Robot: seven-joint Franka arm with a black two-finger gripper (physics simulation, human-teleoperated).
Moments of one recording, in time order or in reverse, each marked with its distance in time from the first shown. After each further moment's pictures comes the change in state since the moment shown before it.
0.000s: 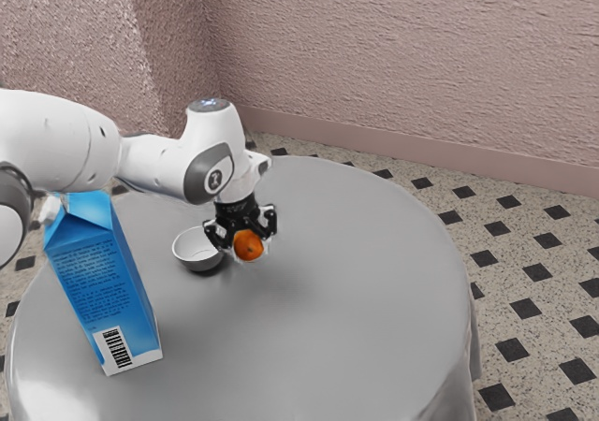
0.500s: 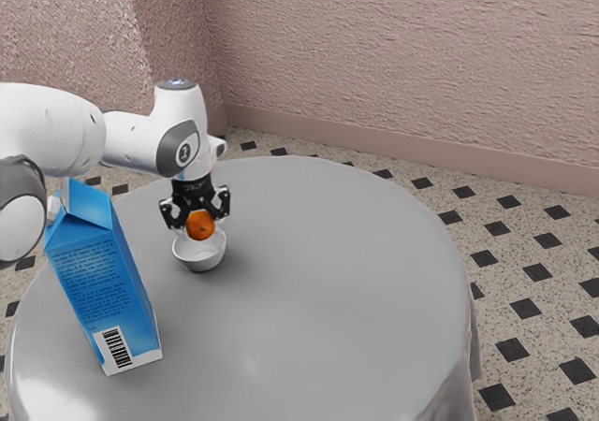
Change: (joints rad) arm 0.048 0.071 0.147 0.125 0.027 -0.152 0.029
